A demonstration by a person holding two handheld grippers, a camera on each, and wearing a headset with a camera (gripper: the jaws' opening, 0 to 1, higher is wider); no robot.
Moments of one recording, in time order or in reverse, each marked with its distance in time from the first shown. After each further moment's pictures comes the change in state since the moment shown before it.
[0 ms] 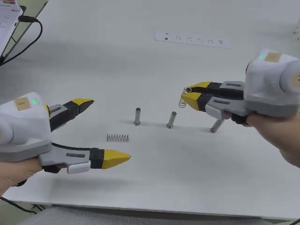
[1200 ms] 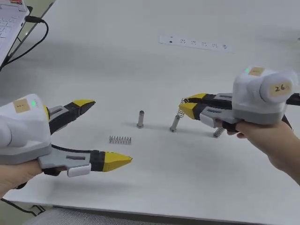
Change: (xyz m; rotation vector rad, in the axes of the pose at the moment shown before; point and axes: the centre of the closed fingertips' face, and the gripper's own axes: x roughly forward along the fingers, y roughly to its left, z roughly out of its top) left arm -0.004 0.001 -0.001 -0.008 -0.002 0.003; right arm 0.022 -0.006 -0.025 0.047 0.046 -0.007
